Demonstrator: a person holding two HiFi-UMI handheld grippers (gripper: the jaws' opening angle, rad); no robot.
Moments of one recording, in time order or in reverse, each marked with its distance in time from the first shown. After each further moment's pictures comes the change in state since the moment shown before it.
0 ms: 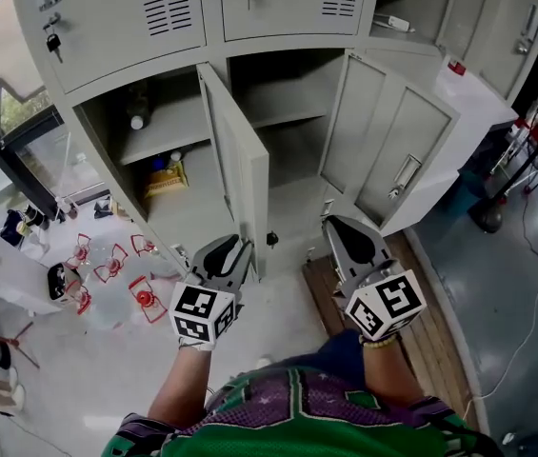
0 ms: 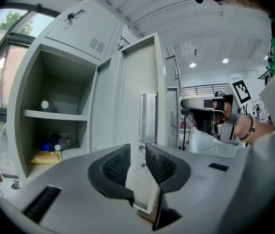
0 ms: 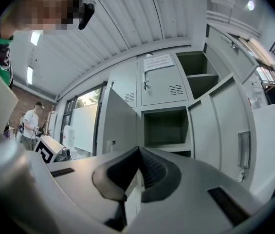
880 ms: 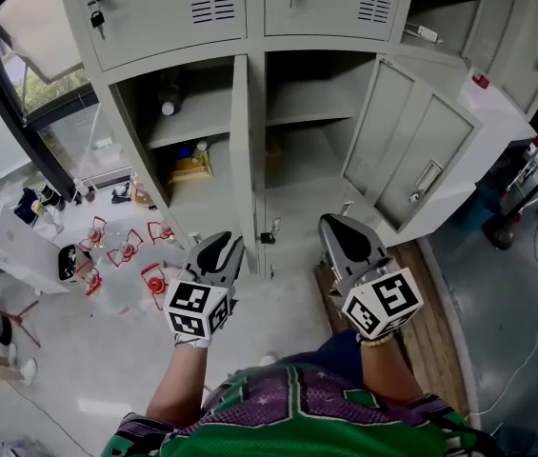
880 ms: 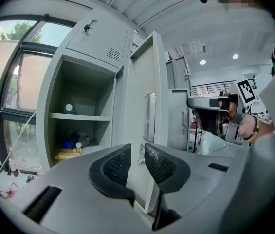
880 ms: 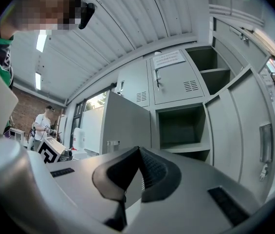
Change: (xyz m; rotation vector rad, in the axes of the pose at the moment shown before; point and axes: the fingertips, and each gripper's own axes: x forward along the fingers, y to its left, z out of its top) left arm -0.049 0.038 -0.007 -0.023 -0.004 0.141; right arm 0.020 0.048 -0.001 0.006 -0.013 0.117
